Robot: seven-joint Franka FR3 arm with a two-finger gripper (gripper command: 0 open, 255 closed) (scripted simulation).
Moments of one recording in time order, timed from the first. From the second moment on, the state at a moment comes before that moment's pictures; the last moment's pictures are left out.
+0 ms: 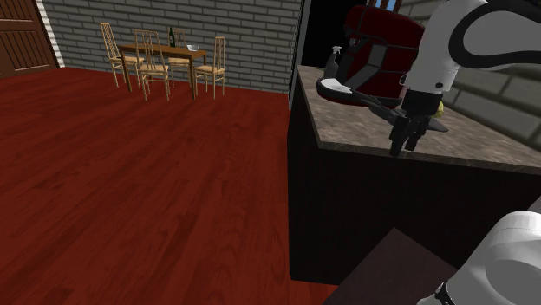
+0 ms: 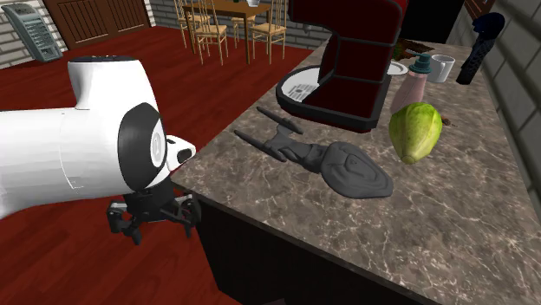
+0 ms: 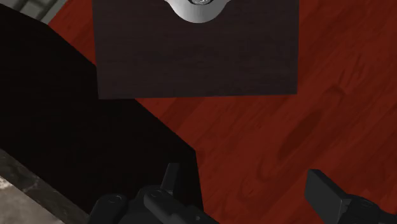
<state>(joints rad) -0.01 -0.76 -0.03 -2.34 0.05 1.49 0.04</state>
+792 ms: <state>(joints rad) 0.01 -0.67 -0.29 -2.24 -0.12 1.55 -0.42</state>
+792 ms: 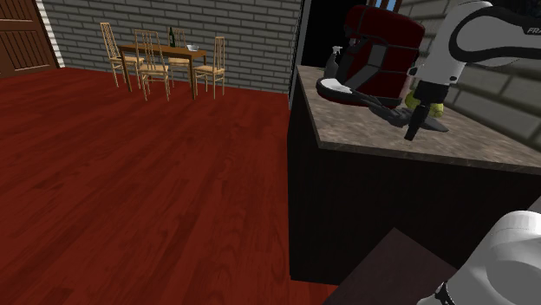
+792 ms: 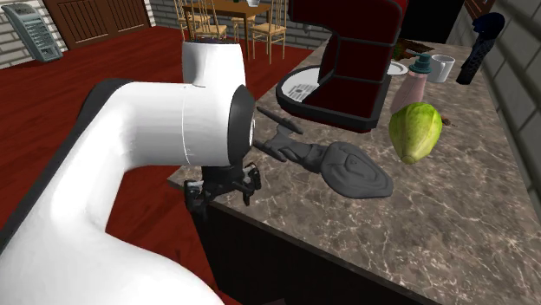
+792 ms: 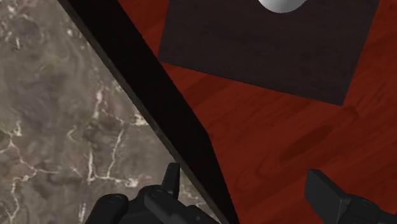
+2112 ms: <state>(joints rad) 0.10 0.09 -0.85 -1.52 0.21 1.56 -1.48</state>
